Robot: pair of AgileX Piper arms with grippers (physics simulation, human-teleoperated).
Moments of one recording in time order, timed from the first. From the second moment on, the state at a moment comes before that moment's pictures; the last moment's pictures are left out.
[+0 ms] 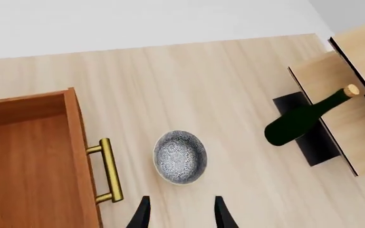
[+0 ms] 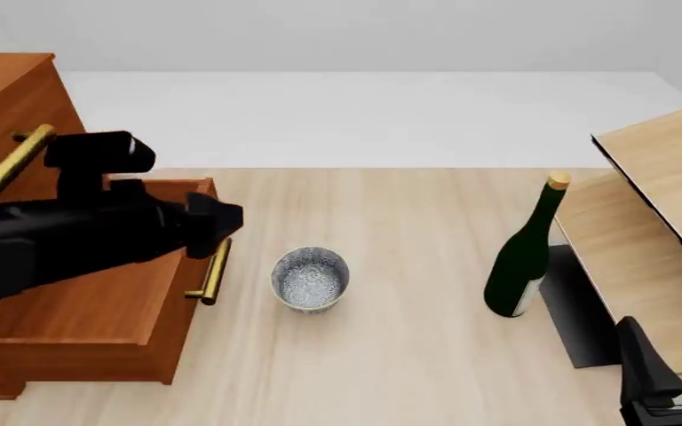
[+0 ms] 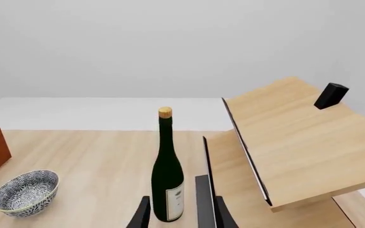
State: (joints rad) left arm -0.51 1.04 -0.86 0.45 -0.31; right arm 0.01 0.00 0.00 0.00 0.00
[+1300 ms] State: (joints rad) left arm -0.56 1.13 -0.68 0.46 -0.44; right arm 0.02 0.01 0.00 0.01 0.02
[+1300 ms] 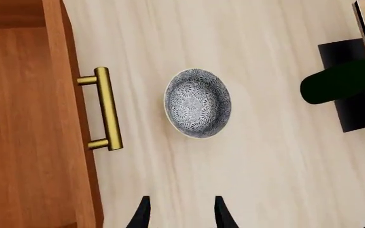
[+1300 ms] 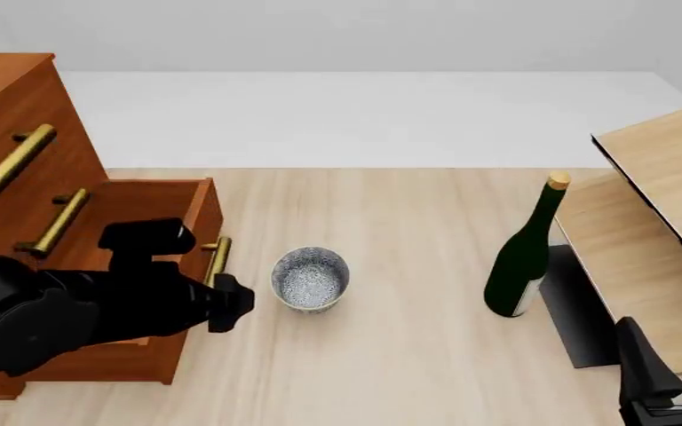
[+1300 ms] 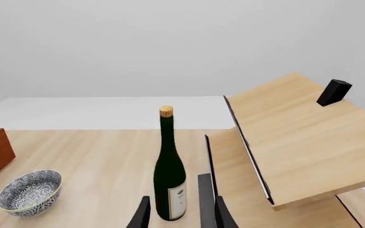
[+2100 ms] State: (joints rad) left arm -0.37 1.18 -0.61 0.45 -0.23; right arm 0.01 0.00 -0.01 0.01 0.03
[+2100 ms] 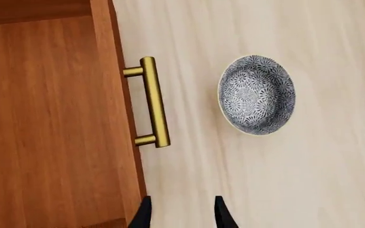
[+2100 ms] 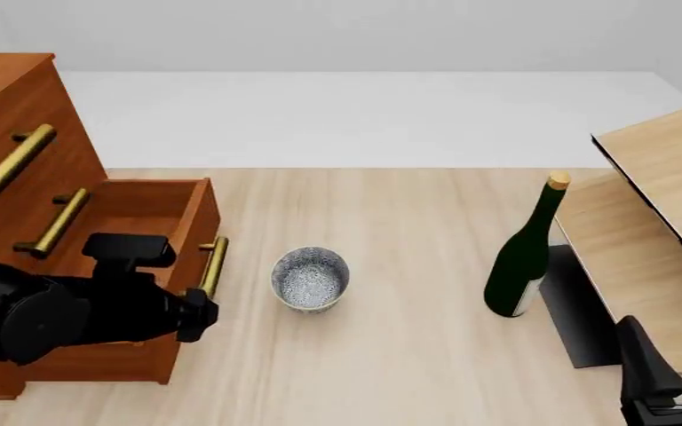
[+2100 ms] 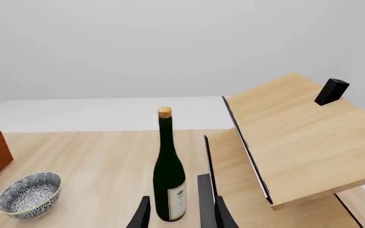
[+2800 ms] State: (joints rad) left arm -0.12 1.18 -0.52 0.42 0.04; right arm 0.01 0.01 -0.01 0.01 0.03
